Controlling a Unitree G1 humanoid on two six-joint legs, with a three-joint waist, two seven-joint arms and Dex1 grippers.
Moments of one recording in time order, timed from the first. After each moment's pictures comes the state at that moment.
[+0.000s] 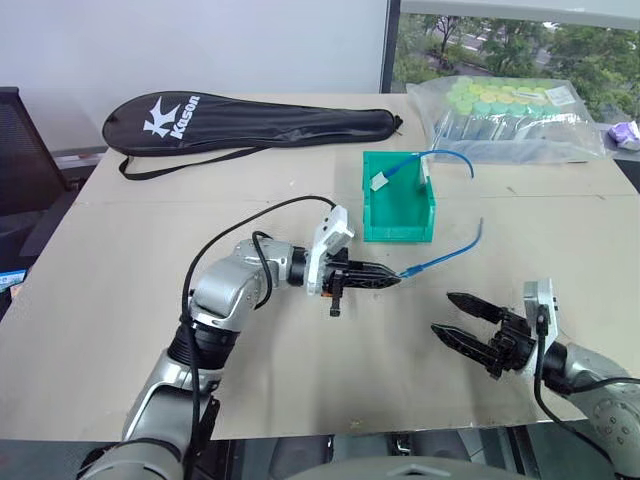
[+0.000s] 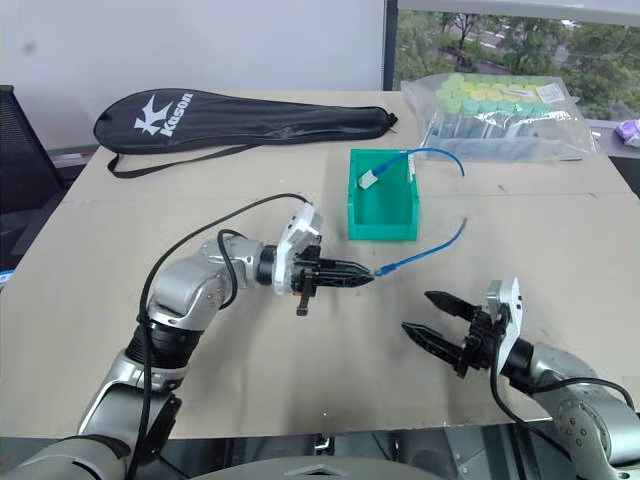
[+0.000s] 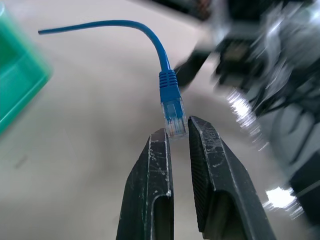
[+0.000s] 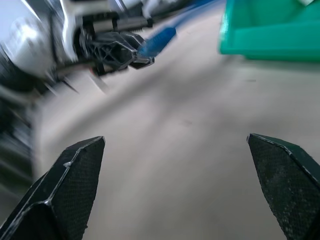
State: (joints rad) left arm -0.53 0.43 -0.19 -0.13 -0.60 0.82 -1.16; right arm 0.23 -0.52 -0.14 -0.46 0.94 0.61 0.84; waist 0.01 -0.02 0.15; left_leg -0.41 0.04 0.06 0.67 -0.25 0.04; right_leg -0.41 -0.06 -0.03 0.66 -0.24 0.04
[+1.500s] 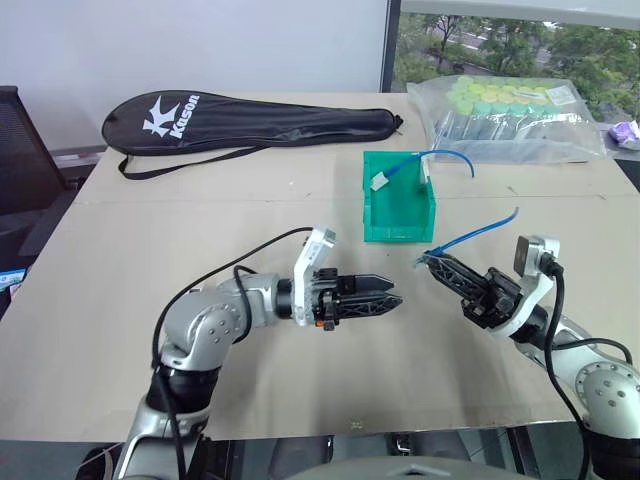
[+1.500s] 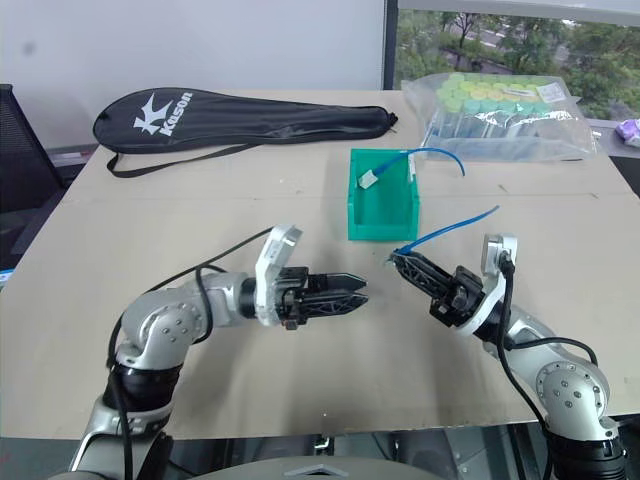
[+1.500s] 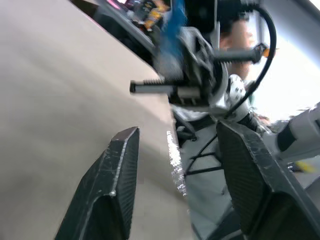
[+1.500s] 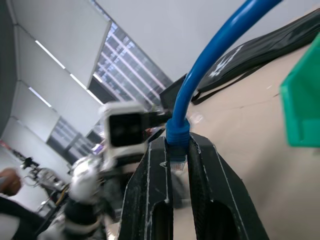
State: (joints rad) left arm -0.28 0.43 -0.02 -0.42 -0.87 0.98 -0.89; right arm 0.01 -0.42 -0.15 -0.45 1.25 0.69 0.60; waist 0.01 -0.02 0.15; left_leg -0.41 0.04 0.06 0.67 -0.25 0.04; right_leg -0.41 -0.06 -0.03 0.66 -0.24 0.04
